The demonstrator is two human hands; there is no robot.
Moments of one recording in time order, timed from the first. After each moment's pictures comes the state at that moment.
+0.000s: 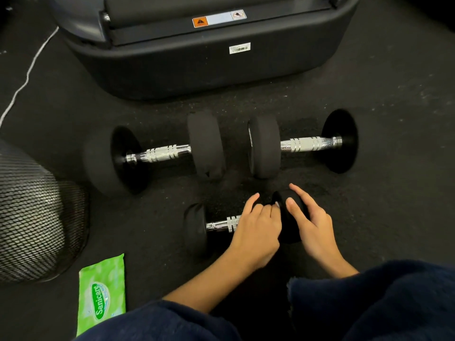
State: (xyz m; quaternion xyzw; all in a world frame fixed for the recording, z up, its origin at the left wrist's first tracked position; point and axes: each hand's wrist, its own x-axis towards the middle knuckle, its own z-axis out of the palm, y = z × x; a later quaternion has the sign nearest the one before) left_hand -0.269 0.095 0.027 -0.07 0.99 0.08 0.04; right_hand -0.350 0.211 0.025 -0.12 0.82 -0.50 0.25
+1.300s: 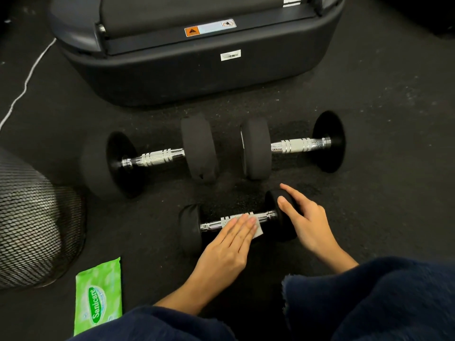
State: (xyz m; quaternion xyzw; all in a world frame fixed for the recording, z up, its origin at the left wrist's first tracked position) left_hand -0.198 0.073 -0.010 0.06 0.99 -0.05 -0.10; right_hand -0.362 0.217 0.032 -0.17 0.83 -0.46 0.26
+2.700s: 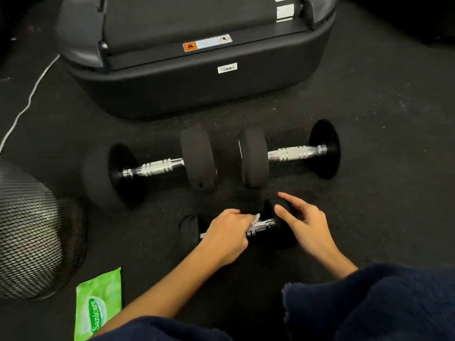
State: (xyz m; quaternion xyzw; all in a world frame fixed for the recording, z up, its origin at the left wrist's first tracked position) left_hand -0.262 0.052 0.032 -0.08 0.97 0.19 0.09; right_hand -0.366 0.214 0.036 -0.15 0.83 -0.48 0.25
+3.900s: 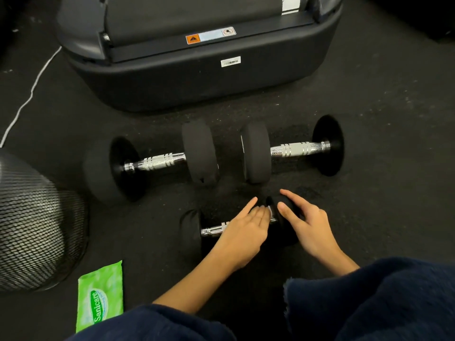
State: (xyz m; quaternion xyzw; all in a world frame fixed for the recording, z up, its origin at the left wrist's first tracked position) left_hand -0.264 0.081 0.033 0.05 1.00 0.01 0.06; right_hand -0.363 0.220 0.035 -0.18 0.83 -0.46 0.26
